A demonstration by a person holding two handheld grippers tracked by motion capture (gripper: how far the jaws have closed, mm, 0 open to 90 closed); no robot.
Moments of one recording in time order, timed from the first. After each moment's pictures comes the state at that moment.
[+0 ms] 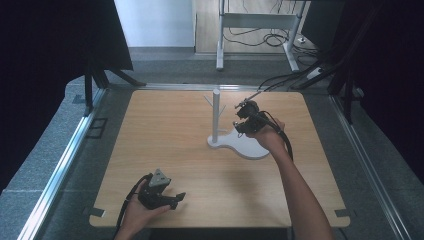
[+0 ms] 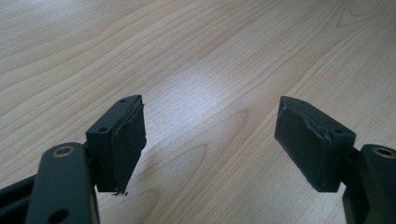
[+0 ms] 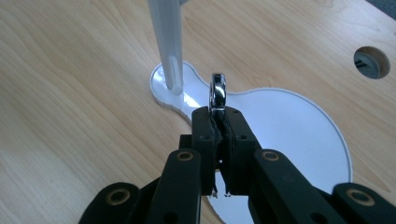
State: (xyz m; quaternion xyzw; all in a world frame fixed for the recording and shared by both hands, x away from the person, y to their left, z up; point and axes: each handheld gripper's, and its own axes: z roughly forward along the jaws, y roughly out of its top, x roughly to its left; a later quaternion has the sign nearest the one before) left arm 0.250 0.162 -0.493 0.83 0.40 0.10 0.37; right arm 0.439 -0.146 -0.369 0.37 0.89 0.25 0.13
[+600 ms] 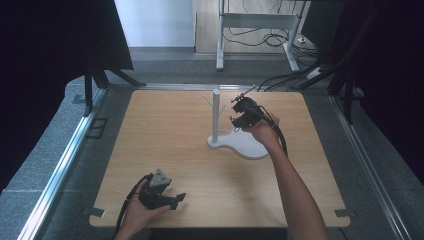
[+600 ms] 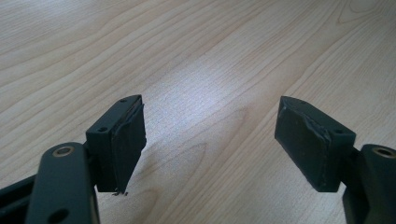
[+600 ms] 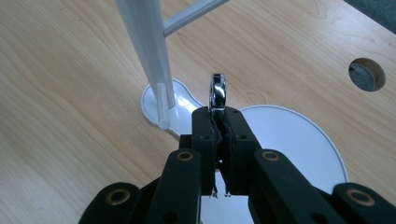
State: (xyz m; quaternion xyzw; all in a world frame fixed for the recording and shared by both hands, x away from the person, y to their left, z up) left arm 0.251 0.161 -0.494 0.84 0.40 0.10 0.36; right arm 0.459 -0.135 -0.371 0.38 0.88 0.25 0.14
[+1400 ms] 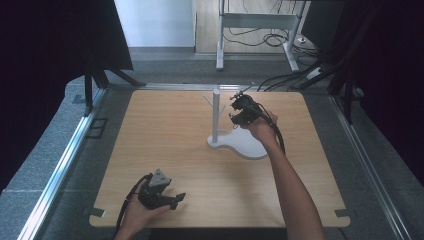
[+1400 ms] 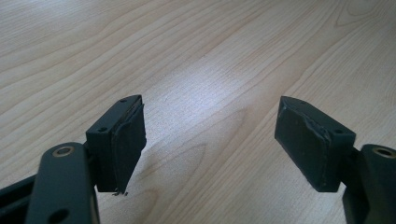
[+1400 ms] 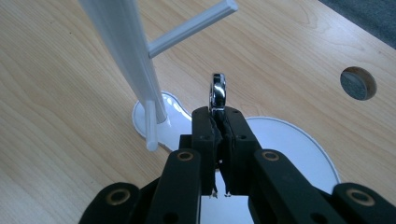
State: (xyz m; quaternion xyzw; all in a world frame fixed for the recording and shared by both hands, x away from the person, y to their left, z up) left arm 0.250 0.161 -0.493 0.84 0.40 0.10 0.37; right arm 0.469 -0.131 -0.370 0.38 0.88 0.26 0.15
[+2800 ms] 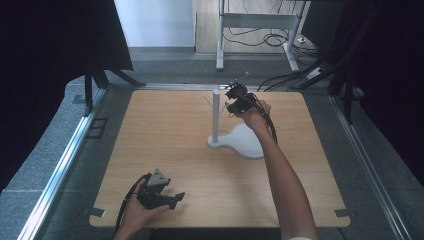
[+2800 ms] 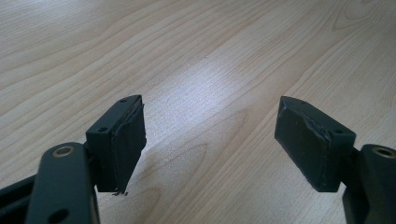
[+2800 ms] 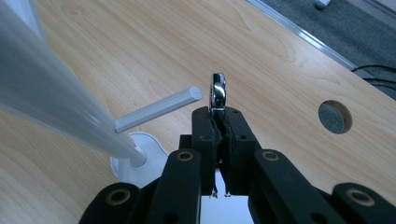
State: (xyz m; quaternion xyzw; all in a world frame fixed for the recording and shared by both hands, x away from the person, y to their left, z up) left arm 0.250 0.165 -0.492 0.83 0.40 0.10 0.37; right arm 0.500 -0.114 -0.362 0.39 0.87 0.26 0.18
